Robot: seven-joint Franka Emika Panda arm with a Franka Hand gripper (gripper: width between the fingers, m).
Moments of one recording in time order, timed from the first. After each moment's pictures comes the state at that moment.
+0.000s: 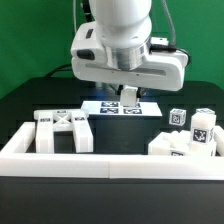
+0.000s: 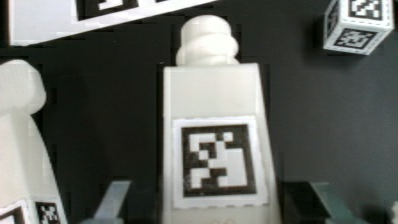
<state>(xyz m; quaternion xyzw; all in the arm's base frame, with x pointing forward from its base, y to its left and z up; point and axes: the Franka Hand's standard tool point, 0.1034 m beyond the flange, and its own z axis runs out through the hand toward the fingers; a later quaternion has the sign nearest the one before) 0.493 -0.017 0.077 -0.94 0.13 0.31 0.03</state>
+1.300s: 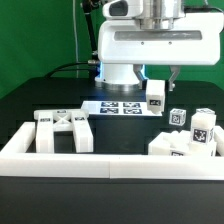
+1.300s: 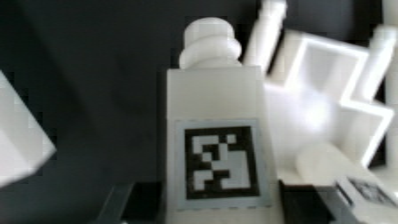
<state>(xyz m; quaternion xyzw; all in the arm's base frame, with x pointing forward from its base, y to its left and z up) 0.567 0.031 0.114 -0.99 0.11 -0.08 0.02</state>
